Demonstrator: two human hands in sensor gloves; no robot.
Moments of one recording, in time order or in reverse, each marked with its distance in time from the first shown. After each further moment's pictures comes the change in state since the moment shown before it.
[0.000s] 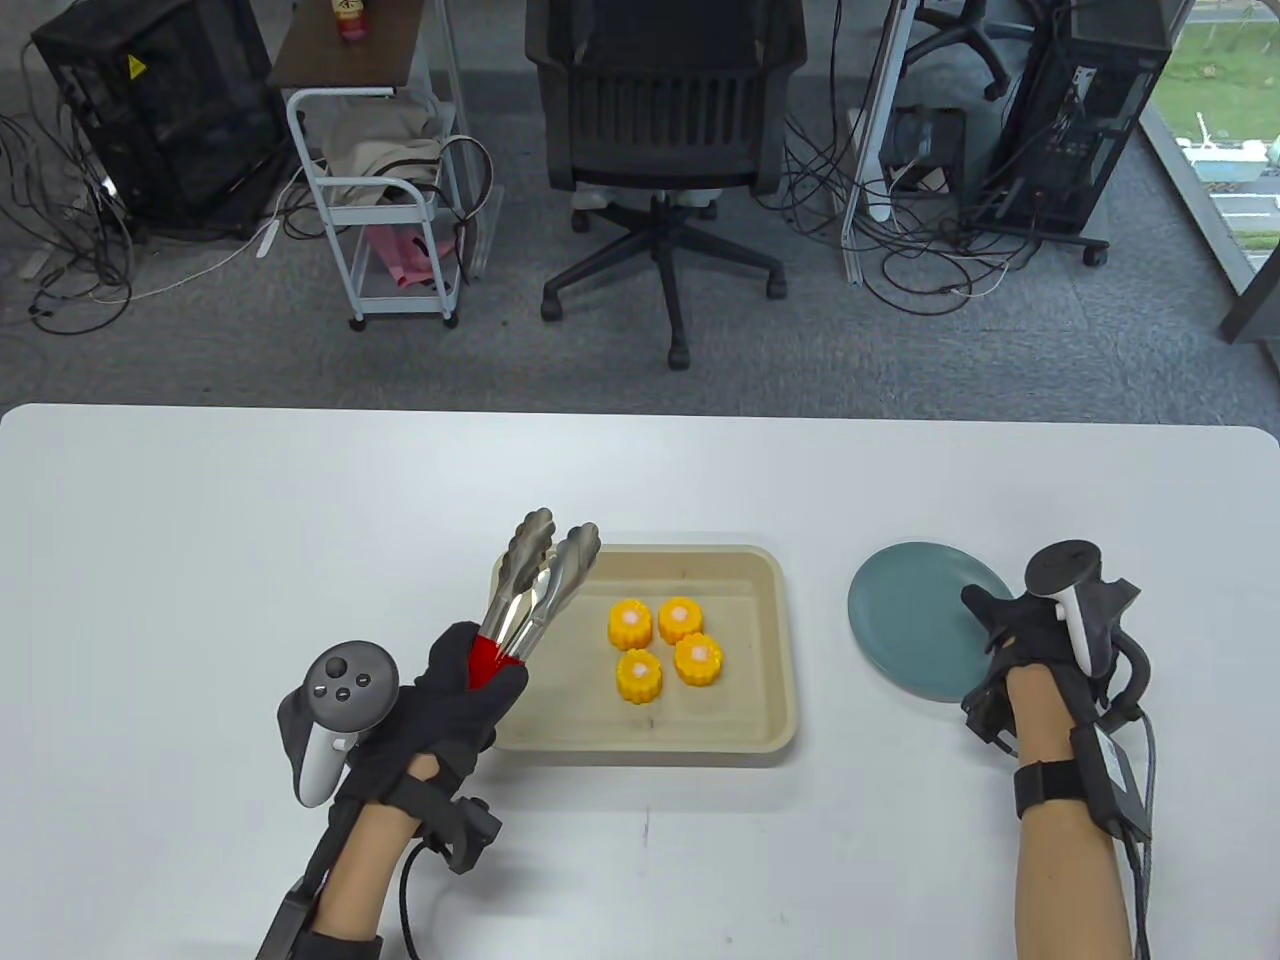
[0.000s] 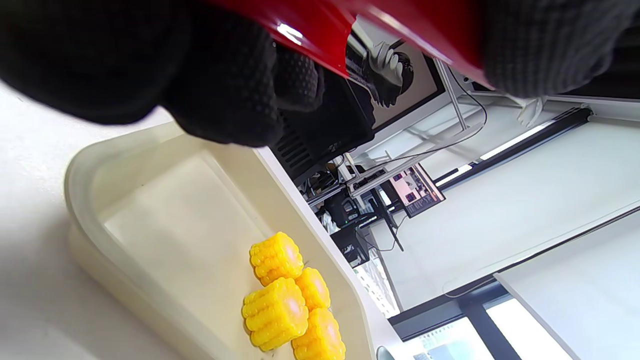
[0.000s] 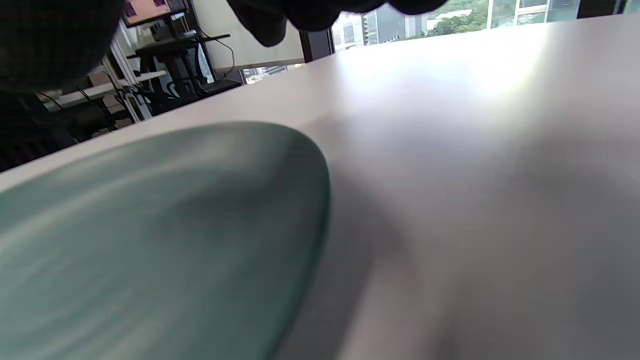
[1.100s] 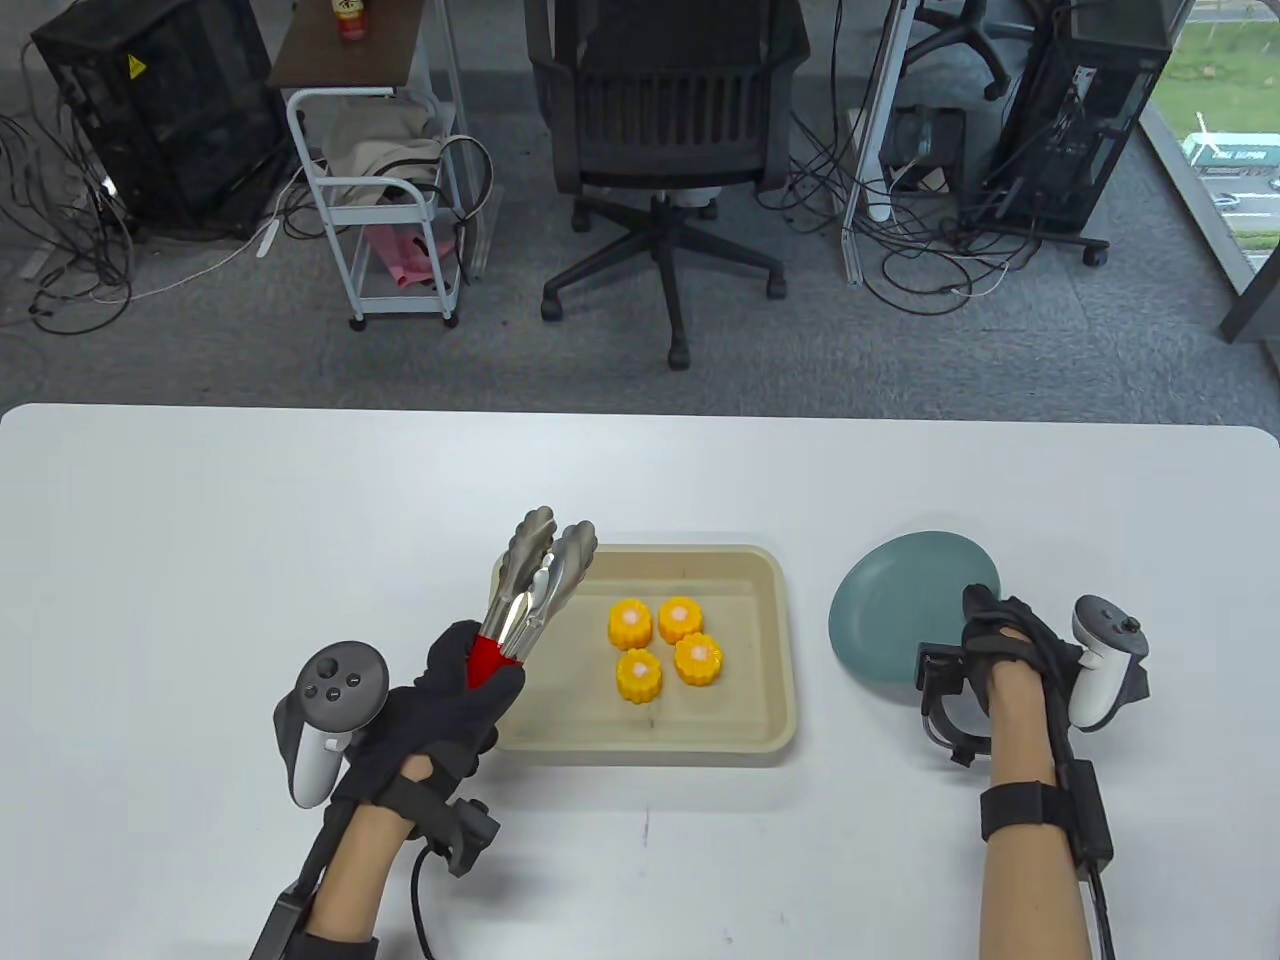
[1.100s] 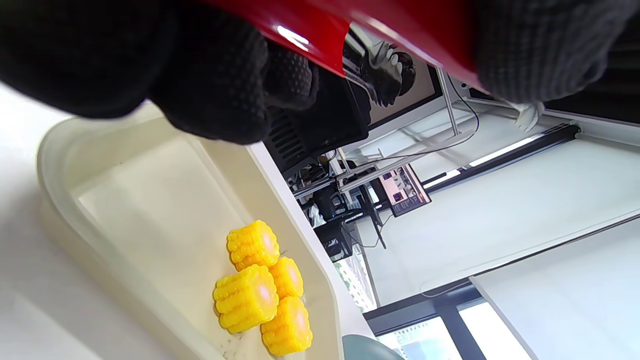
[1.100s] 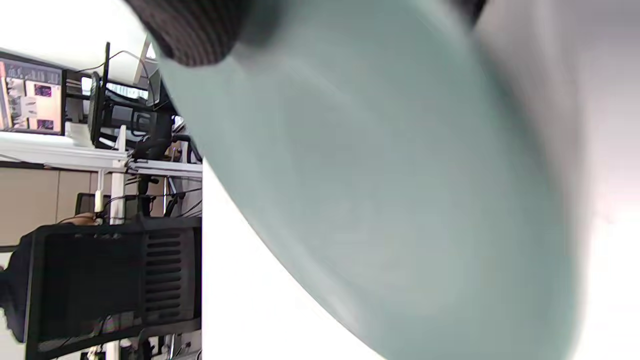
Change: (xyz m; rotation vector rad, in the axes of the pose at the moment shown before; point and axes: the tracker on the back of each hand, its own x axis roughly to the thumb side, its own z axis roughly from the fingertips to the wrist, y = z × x) left_hand -0.001 0.001 0.001 -0.034 -0.017 0.101; right_hand -0.008 0.011 0.046 0.432 0.141 -0.975
